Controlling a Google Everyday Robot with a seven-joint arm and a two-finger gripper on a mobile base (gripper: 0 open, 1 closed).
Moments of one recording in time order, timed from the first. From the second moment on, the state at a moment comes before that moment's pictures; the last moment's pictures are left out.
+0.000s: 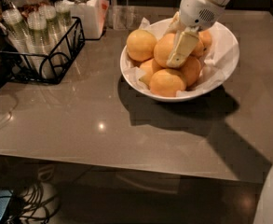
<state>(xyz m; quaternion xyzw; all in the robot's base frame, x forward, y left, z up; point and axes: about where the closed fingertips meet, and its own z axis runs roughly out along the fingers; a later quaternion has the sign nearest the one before) 0.604 -0.111 0.941 -0.69 0.69 0.10 0.20</state>
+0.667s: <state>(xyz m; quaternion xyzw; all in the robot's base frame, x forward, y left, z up) 0.579 -0.102 1.006 -0.69 0.64 0.14 0.32</state>
